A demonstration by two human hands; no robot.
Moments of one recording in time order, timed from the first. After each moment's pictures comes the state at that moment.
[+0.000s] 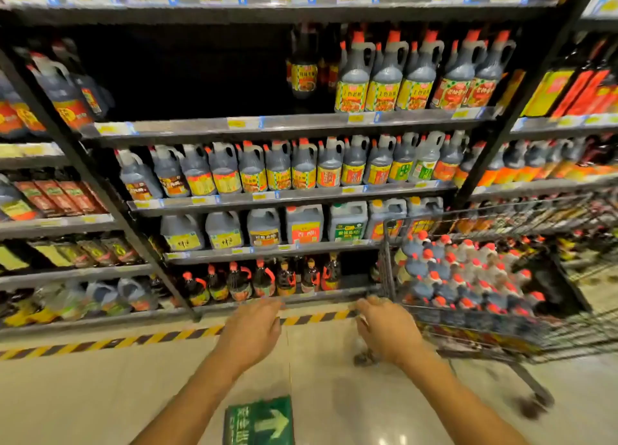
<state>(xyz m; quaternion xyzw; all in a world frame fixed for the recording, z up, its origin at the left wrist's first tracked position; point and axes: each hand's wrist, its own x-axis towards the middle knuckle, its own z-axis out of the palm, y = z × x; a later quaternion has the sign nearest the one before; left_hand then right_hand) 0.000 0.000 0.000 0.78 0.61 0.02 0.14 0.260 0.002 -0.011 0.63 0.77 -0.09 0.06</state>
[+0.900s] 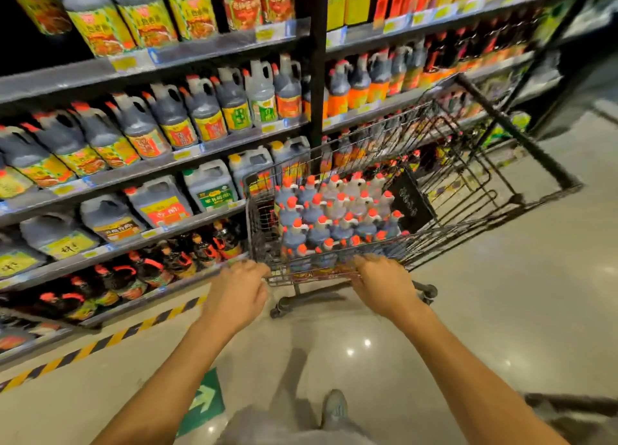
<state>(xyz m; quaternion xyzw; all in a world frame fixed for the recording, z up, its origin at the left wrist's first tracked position) 0.333 0.029 -0.038 0.88 0.47 0.01 0.10 0.599 -0.049 -0.035 0.74 0.66 -0.11 0.02</state>
